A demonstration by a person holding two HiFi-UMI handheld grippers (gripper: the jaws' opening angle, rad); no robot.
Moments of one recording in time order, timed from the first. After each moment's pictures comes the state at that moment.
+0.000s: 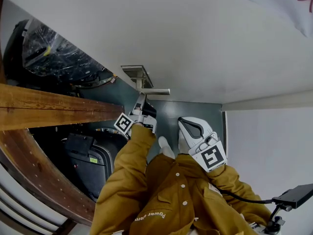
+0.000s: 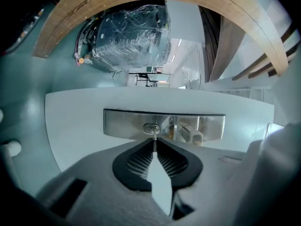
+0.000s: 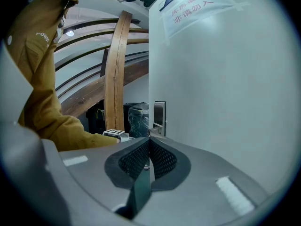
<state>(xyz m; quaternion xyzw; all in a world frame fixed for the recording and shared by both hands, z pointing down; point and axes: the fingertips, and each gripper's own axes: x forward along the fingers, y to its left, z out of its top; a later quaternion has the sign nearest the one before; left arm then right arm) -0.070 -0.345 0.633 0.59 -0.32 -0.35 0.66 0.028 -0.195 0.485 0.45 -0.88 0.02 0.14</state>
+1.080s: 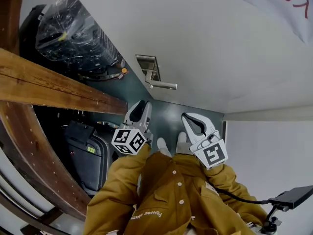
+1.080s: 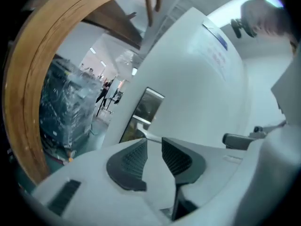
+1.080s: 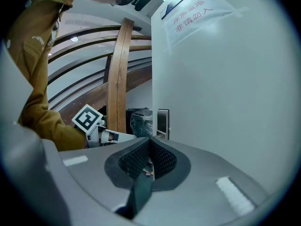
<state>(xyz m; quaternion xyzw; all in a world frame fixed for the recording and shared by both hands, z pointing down) -0.090 -0.261 0.540 0.86 -0.44 -0.03 0.26 0.025 -0.188 0.463 0.45 -0.89 0.02 0.06</state>
